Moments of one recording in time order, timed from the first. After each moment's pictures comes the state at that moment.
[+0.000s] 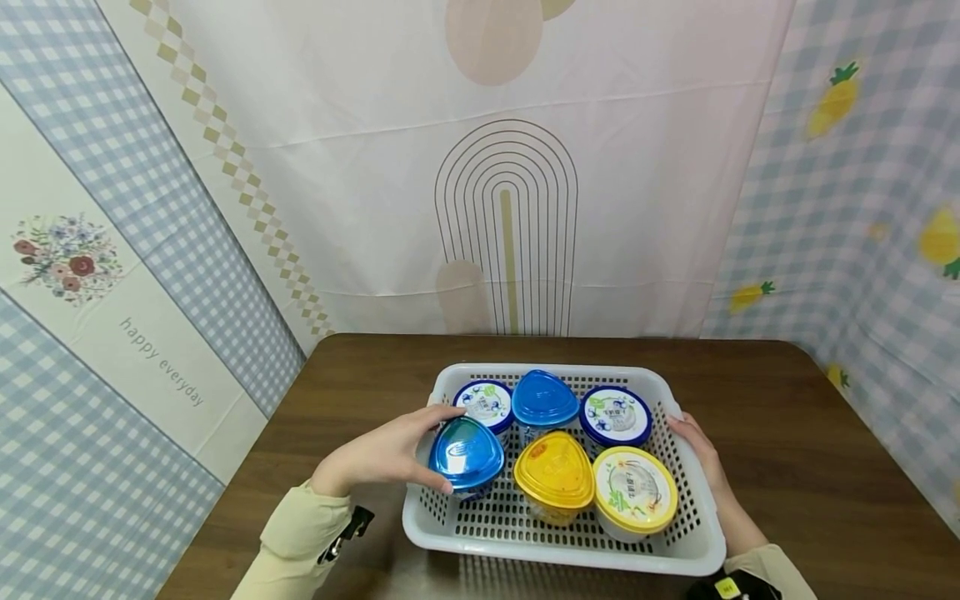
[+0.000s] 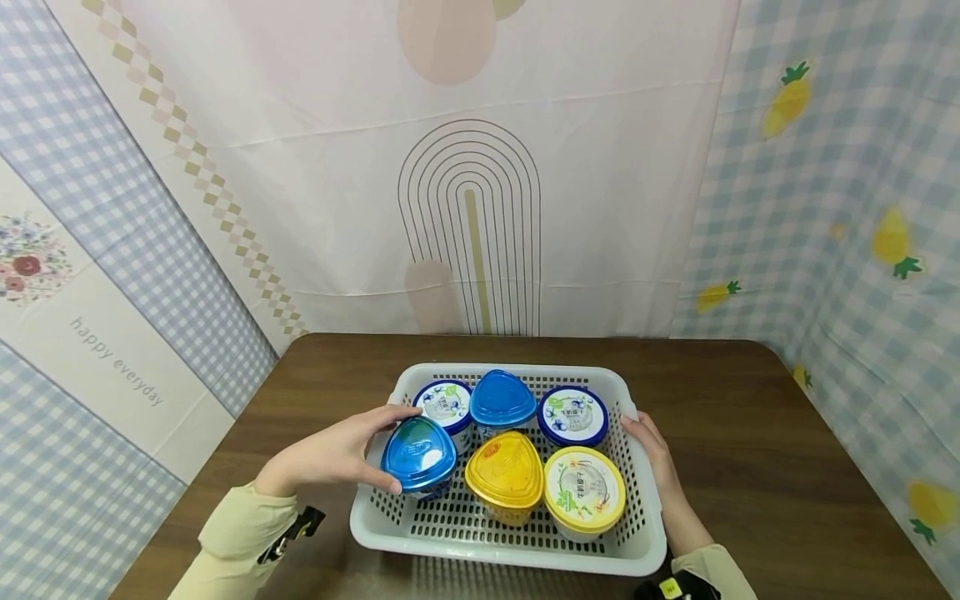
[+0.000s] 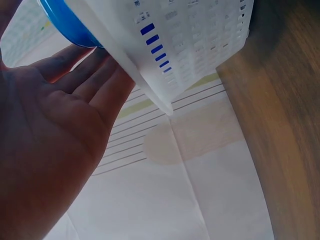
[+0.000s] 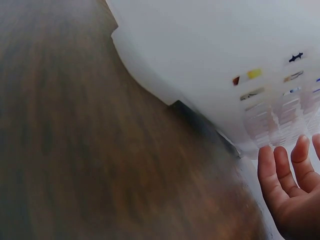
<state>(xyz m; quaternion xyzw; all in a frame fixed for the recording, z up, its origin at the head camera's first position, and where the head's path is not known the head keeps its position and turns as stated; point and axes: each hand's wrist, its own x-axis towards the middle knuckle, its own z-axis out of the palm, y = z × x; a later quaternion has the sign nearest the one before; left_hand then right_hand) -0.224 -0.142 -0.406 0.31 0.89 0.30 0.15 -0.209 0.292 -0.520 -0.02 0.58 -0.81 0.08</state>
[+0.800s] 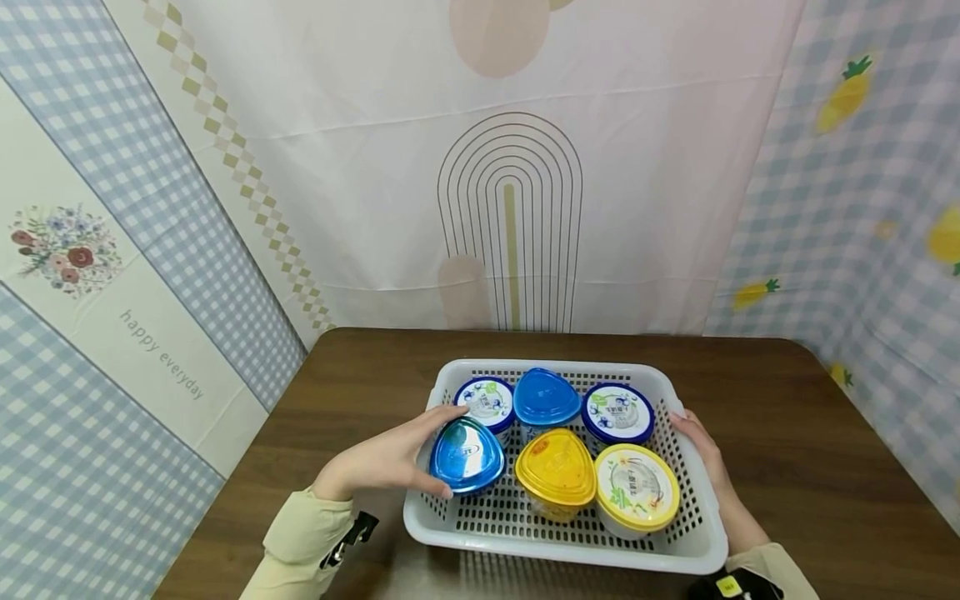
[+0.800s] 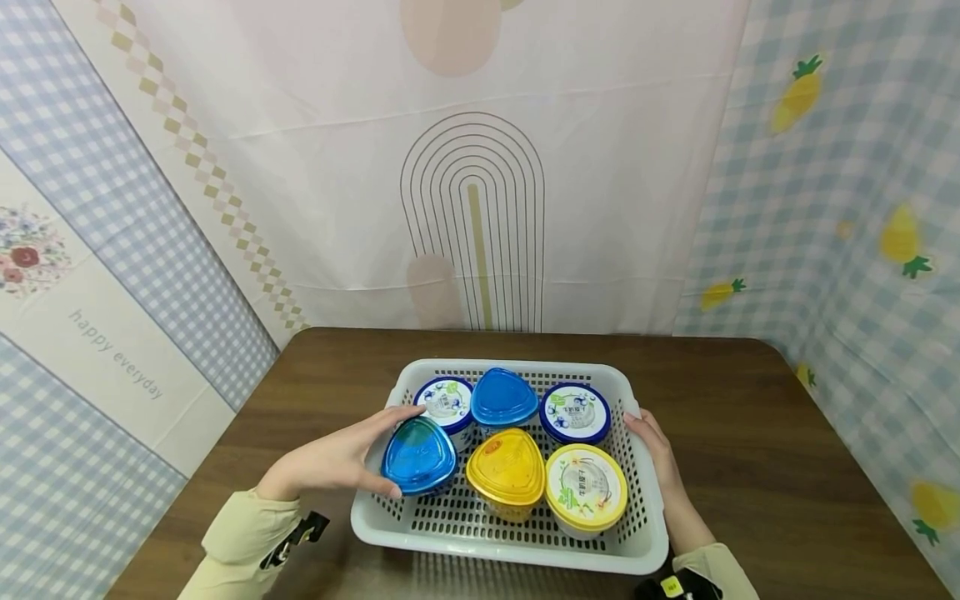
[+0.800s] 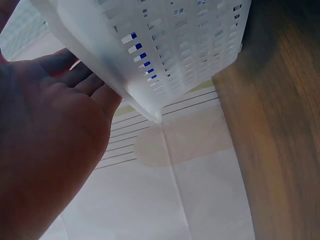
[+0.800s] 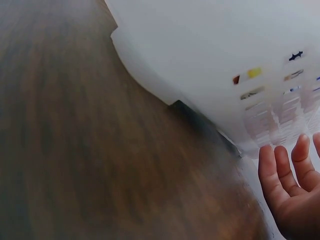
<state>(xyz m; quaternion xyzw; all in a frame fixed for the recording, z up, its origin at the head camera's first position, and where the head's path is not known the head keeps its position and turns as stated) -0.217 -0.144 -0.415 0.30 0.87 0.33 0.19 -0.211 0.291 -0.519 -0.01 0.57 -0.81 0.08</state>
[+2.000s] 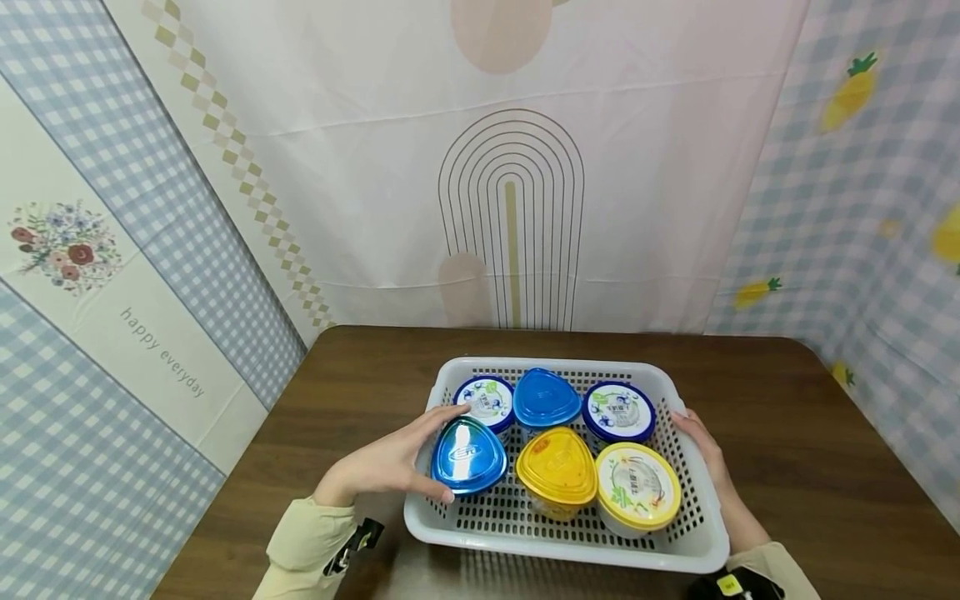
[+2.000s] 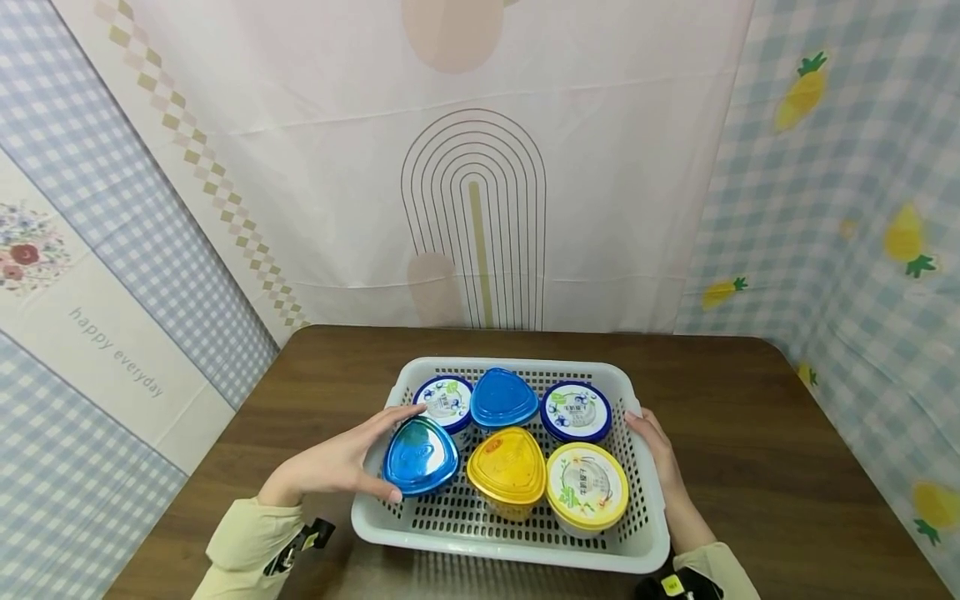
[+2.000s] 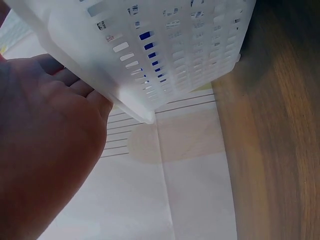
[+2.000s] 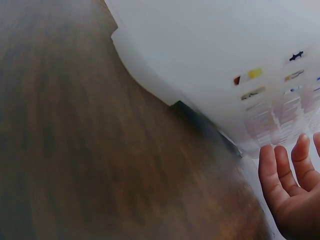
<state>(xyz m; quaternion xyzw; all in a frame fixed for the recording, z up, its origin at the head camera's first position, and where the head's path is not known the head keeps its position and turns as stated) -0.213 -0.146 -0.427 0.28 0.86 0.37 0.20 -0.212 0.292 -0.517 -0.01 0.57 -0.82 0.09</state>
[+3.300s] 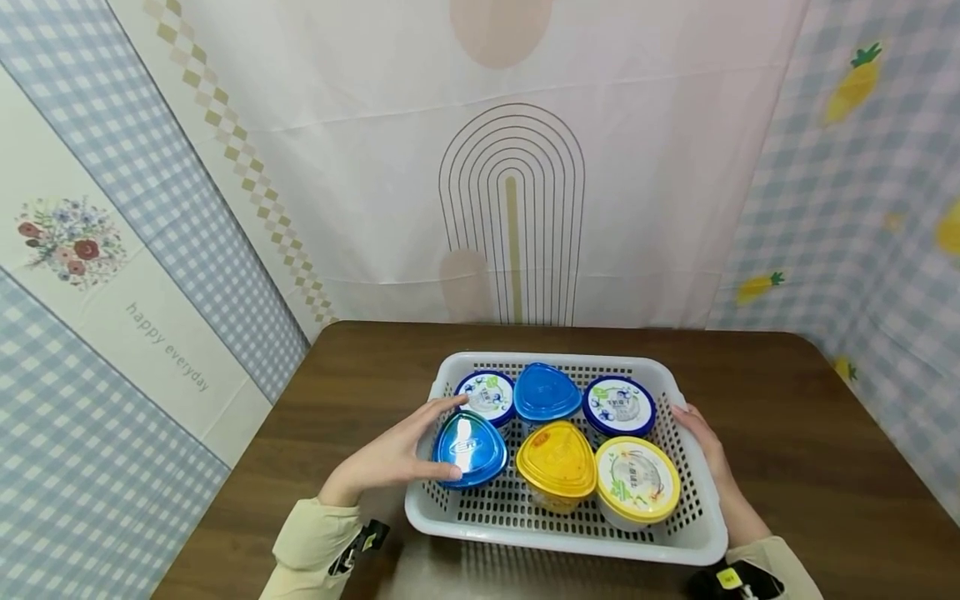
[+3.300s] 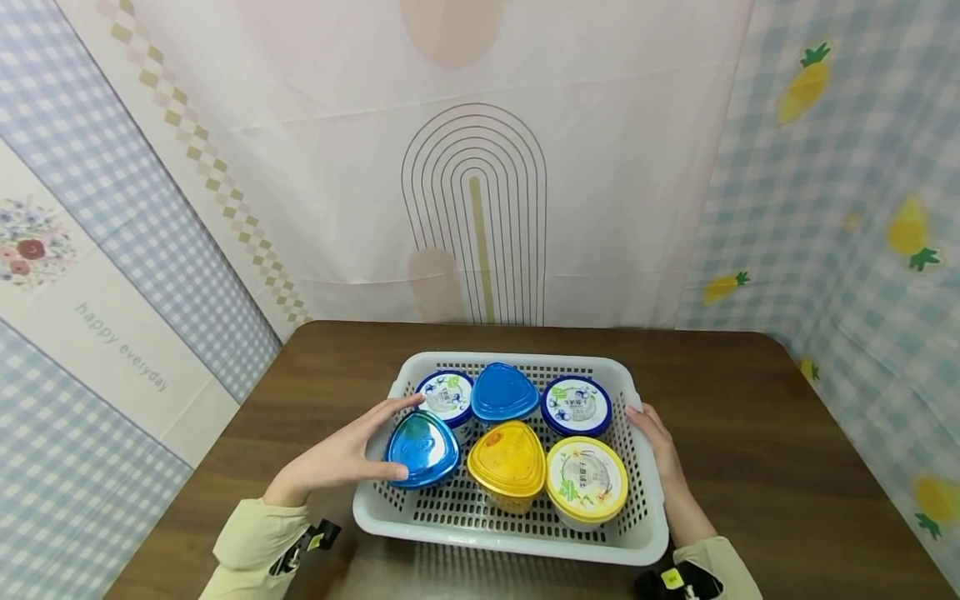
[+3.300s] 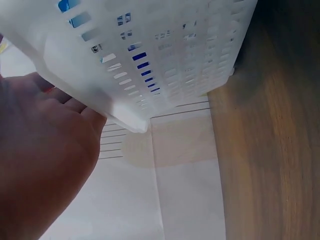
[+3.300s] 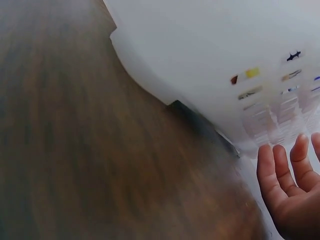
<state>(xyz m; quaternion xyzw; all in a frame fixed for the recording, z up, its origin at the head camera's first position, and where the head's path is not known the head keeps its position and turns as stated) -0.209 -0.144 -0.430 0.28 0.87 0.38 0.12 -0.209 0.290 -0.514 0.01 0.56 -0.82 0.10</state>
